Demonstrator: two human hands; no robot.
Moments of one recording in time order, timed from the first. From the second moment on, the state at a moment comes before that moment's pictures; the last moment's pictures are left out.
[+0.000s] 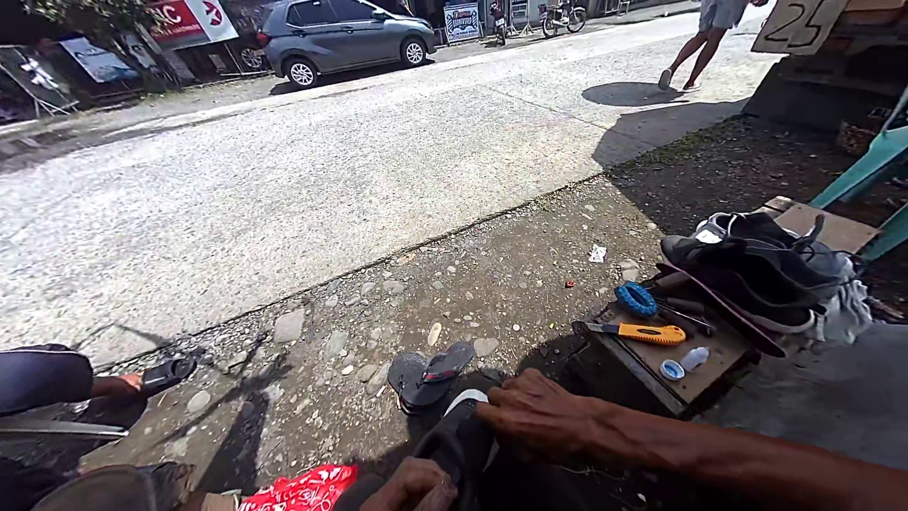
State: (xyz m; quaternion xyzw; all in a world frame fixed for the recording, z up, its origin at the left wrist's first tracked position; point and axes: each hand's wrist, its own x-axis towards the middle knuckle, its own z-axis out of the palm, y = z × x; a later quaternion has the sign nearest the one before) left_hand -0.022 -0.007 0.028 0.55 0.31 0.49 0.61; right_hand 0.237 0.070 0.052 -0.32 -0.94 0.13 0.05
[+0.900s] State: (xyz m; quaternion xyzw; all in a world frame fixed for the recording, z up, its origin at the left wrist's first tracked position) left_hand 0.019 0.010 -0.010 0.68 0.52 0.39 0.33; right_hand 0.240 0.074 0.048 -0.31 -0.93 0.20 0.07
